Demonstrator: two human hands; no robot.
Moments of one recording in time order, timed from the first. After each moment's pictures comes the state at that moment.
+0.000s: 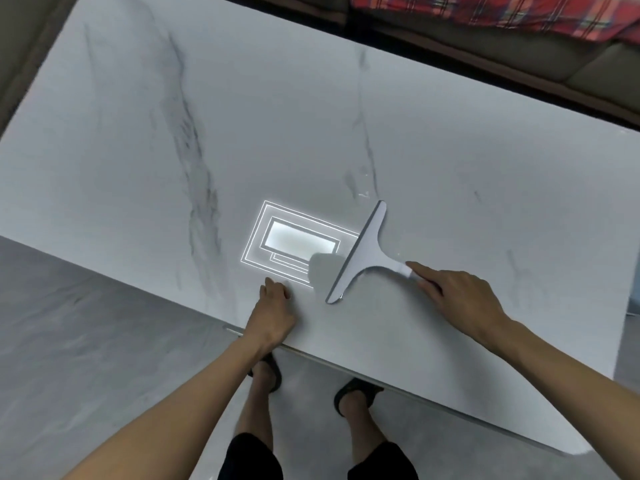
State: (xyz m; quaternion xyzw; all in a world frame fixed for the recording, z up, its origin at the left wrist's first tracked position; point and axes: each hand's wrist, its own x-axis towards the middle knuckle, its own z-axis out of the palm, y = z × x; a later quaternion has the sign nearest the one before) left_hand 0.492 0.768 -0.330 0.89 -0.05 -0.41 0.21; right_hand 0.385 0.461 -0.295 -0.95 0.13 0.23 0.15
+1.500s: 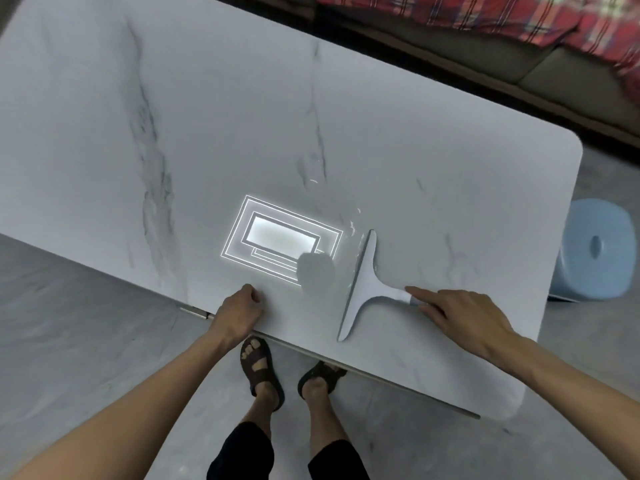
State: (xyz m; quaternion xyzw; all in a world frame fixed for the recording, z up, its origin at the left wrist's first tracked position) left_hand 0.440 0.739 -0.312 0.88 0.00 -0.43 0.20; right_hand 0.285 0.385 -0.252 -0.94 0.08 0.30 0.13
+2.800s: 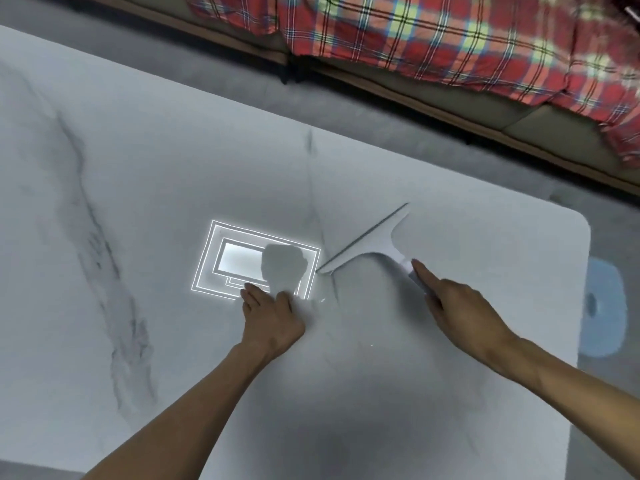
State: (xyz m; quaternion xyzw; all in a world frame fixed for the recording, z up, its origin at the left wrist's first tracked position) left_hand 0.688 0.600 -0.351 0.87 -0.11 -0.47 0.12; right_hand 0.557 0.344 -0.252 -0.90 0.23 0.32 0.17
